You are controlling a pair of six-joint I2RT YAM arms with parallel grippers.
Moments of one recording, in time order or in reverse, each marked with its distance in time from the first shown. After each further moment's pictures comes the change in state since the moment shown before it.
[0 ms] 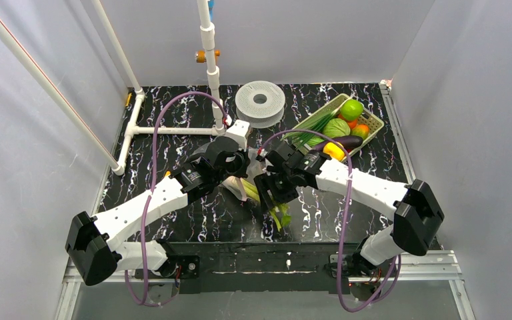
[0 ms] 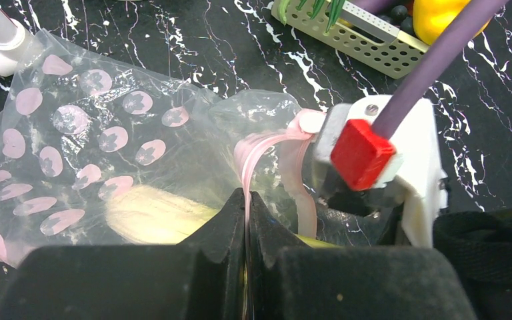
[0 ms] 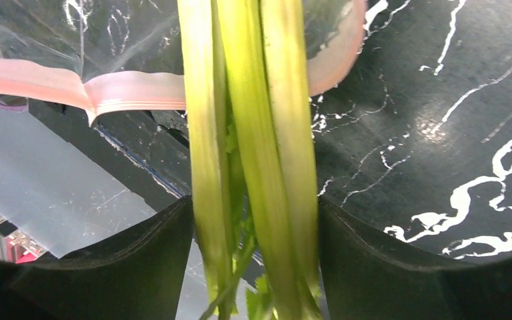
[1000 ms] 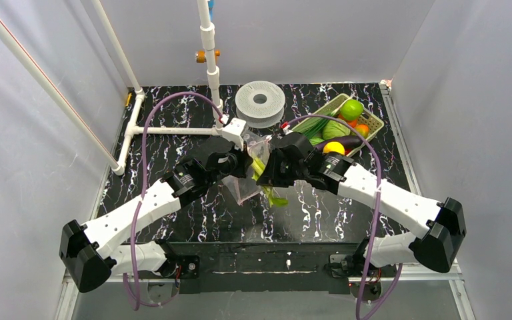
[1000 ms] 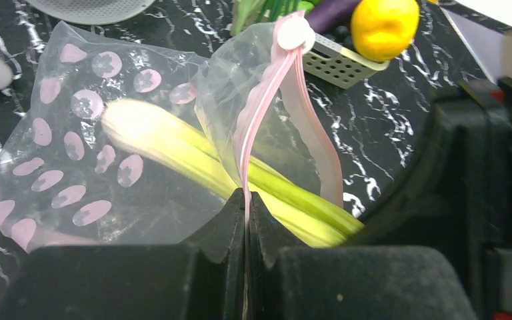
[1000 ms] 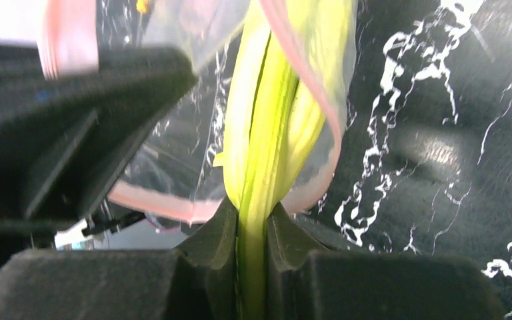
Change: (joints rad) left arm 0.000 -0.068 0.000 0.011 0.064 -0.014; right arm 0.009 -0.184 -0.010 0.203 0.168 0.455
